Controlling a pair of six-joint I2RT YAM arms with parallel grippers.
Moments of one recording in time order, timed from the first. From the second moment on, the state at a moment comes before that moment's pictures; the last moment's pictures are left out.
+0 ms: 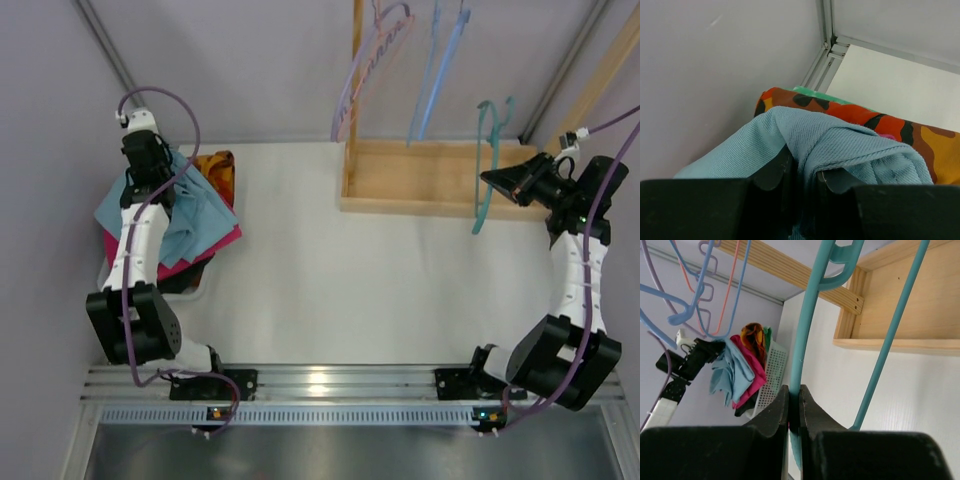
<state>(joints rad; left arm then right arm) 0.19 1.43 1.31 -0.17 -0.34 0.04 -0.44 1.24 1.08 -0.12 -1.06 0.74</state>
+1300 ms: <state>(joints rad) -0.42 1.42 1.54 -0.41 -0.09 0.10 -0.33 1.28 1.50 -0.14 -0.96 0.82</state>
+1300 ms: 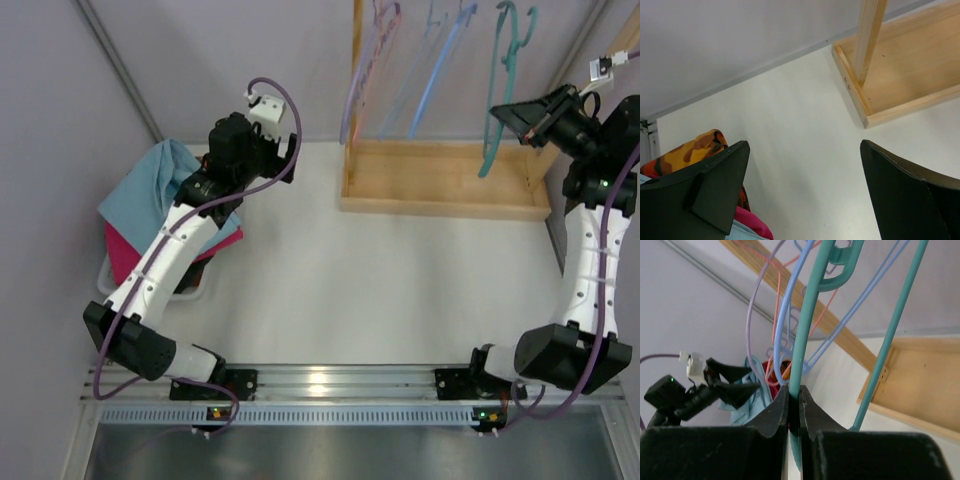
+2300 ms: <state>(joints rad) -0.45 1.36 1.39 -0.42 -0.10 0.05 -0.24 1.78 2.04 -0.28 -0.70 0.87</state>
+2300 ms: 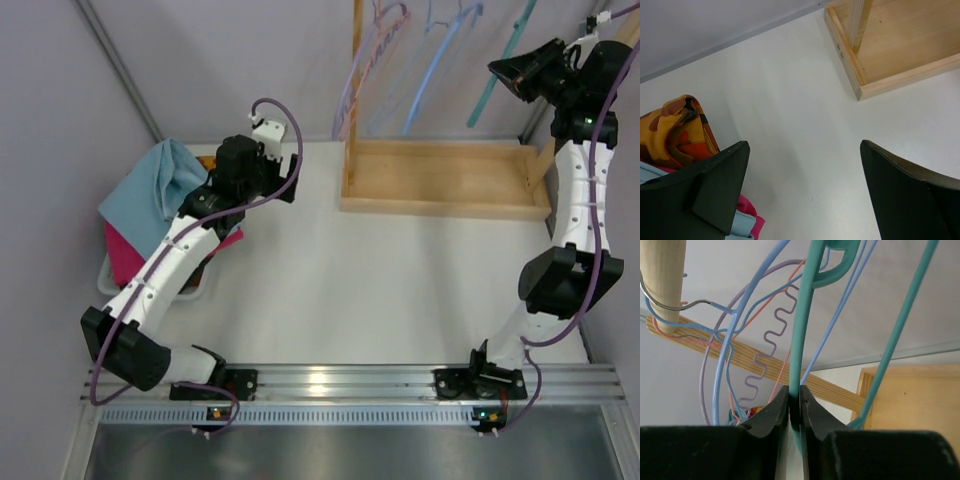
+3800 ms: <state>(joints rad) -0.37 1.30 1.30 -0.54 0.04 -0.12 -0.15 0.83 0.98 -0.60 -0.84 0.07</state>
